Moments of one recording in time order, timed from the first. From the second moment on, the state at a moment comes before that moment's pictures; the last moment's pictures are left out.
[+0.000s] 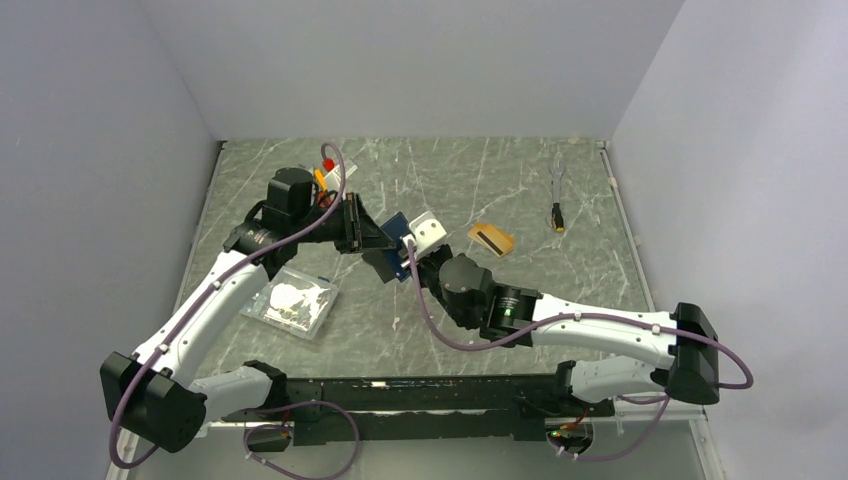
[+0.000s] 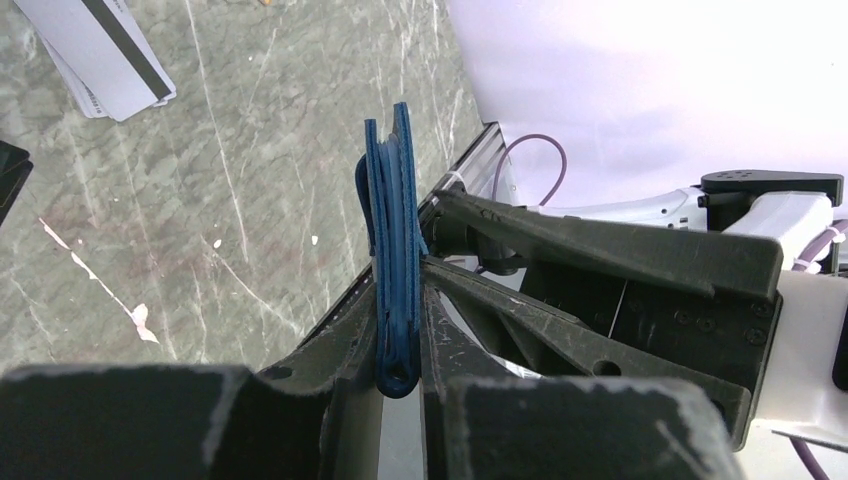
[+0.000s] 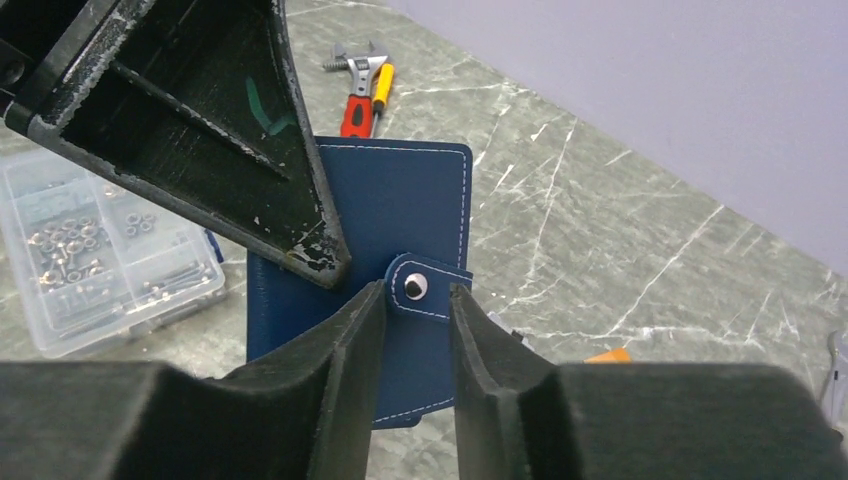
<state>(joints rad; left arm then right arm) -0.42 1.15 1.07 -0.42 0.76 -0.71 1.23 1.20 0.92 0.15 0.66 -0.10</state>
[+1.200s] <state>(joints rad) -0.42 1.14 1.07 -0.39 0.81 -0.70 1.19 1.20 0.91 0.18 0.83 -0.06</state>
